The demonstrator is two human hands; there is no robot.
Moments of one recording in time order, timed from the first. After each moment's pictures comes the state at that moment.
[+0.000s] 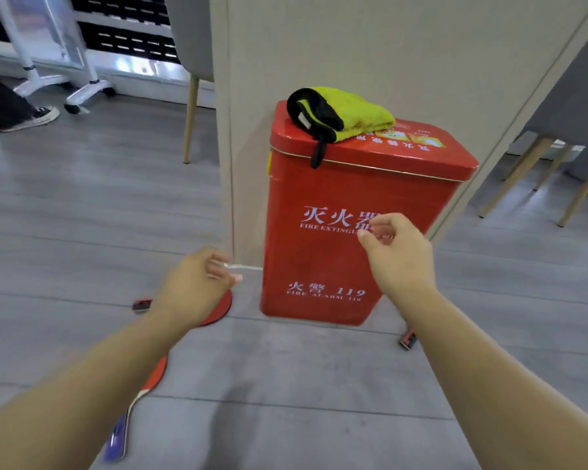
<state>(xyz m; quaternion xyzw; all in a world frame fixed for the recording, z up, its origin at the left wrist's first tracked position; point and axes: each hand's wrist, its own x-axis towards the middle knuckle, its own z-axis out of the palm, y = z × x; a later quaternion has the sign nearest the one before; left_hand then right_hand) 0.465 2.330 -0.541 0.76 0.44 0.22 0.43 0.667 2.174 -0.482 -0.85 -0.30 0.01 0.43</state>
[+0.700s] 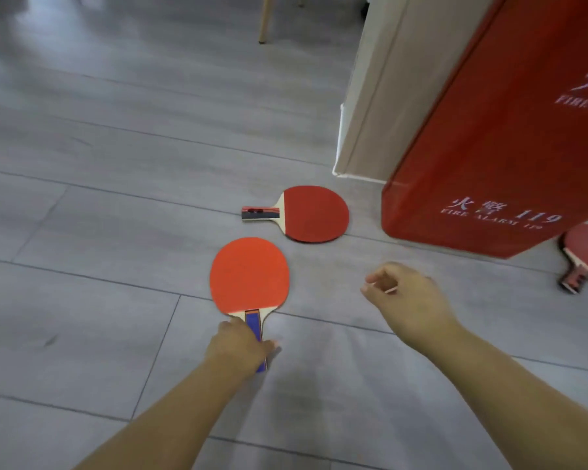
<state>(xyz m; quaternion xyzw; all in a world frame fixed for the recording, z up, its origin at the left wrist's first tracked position) 0.281 2.376 -0.797 0.70 0.60 -0.19 0.34 0.485 2.270 -0.689 -0.87 -0.35 0.28 0.21</state>
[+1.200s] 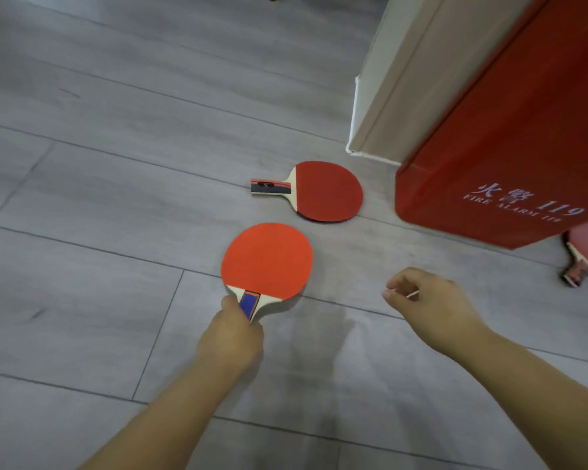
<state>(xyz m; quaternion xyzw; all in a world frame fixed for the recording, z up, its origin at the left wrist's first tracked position) 0.252 2.375 -0.800 0.67 0.62 -0.08 0.39 0.477 2.263 -0.706 -0.89 -0.35 0.28 0.09</state>
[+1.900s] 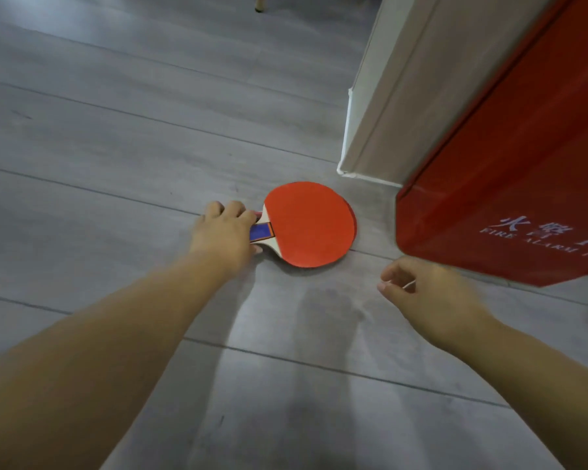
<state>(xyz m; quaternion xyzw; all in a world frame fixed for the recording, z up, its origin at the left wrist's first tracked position) 0.377 2.540 -0.816 0.90 0.42 -0.05 0.11 0.555 2.327 -0.740 -0.87 -0.40 0.25 0.10</state>
